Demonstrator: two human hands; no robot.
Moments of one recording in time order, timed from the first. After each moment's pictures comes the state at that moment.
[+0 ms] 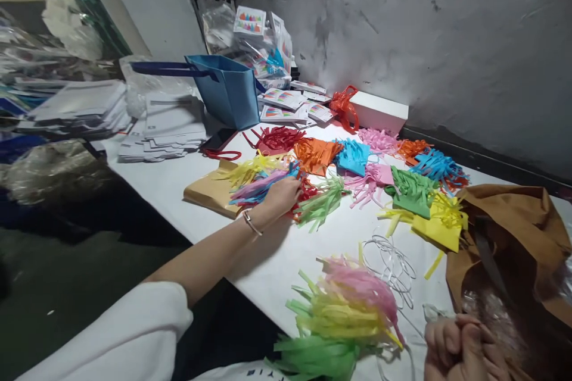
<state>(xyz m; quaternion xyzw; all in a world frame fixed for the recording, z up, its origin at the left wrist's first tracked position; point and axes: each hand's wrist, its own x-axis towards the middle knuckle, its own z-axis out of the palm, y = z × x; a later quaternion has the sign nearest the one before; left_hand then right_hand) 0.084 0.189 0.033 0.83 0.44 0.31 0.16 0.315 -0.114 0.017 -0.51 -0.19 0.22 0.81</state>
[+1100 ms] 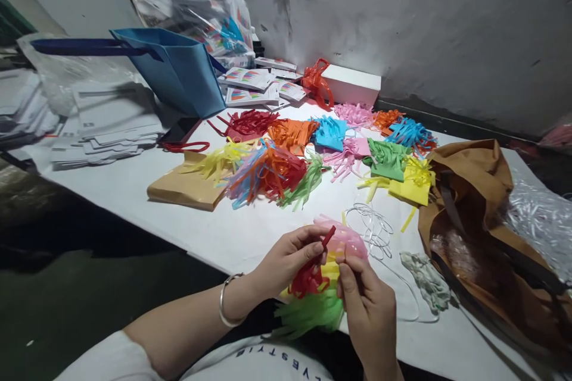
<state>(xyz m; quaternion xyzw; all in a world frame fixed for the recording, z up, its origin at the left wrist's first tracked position) 0.106 0.014 0.025 0.44 0.21 0.27 0.83 0.234 -0.107 0.027 -0.68 -0.48 0.20 0.52</state>
